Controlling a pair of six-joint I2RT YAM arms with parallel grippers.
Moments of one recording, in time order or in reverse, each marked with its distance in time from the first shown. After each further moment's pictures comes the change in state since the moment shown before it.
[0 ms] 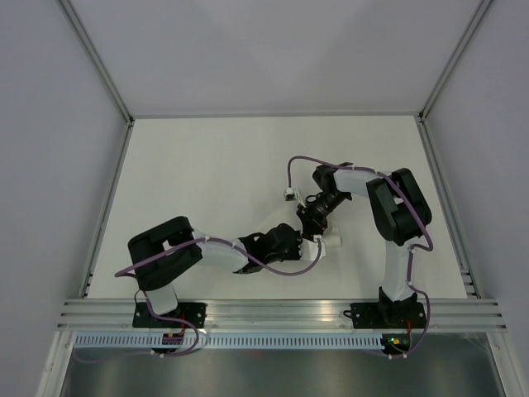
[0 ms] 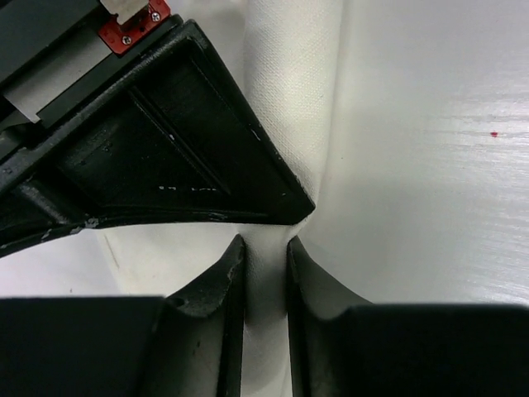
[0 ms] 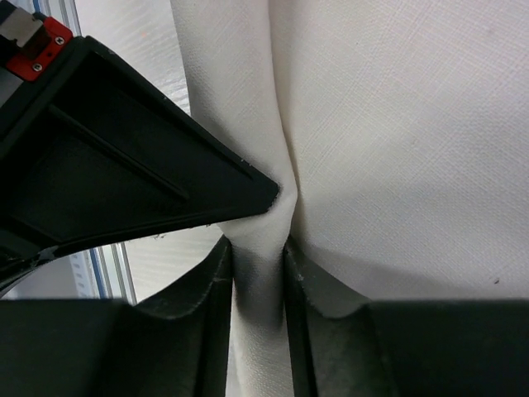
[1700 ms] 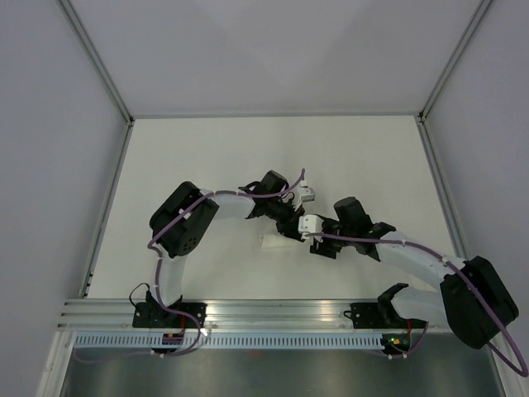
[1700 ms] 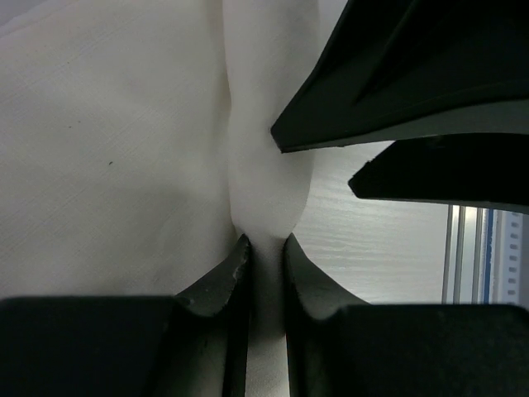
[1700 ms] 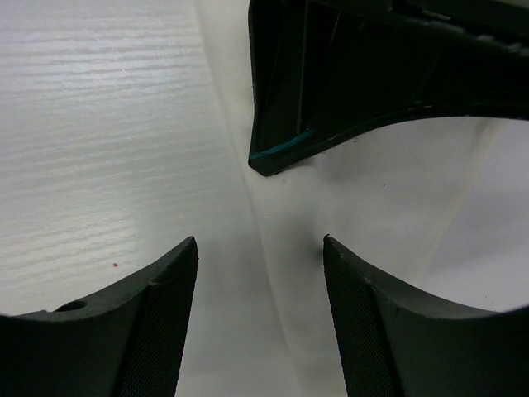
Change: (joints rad) left arm 0.396 0.275 0.441 -0.468 0.966 -0.448; right arm 0.139 -0.859 -0.728 0.724 0.407 0.028
